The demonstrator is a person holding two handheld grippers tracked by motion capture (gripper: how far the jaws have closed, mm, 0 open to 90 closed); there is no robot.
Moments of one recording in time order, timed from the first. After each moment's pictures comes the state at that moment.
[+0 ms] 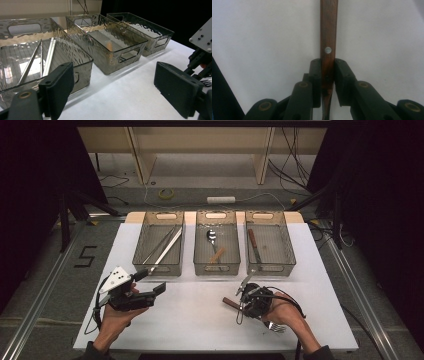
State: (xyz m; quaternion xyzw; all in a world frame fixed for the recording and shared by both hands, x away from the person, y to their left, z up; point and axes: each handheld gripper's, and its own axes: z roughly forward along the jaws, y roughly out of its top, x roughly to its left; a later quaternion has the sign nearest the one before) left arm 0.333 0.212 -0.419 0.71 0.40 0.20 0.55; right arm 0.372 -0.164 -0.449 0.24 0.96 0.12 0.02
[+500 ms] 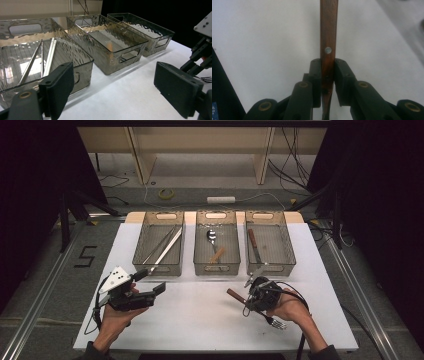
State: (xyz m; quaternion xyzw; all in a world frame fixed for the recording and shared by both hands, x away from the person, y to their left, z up) left arm 0.333 0.213 -0.419 0.70 0.40 0.20 0.55; right arm 0.380 -0.188 -0.434 0.28 0.94 0.18 0.02
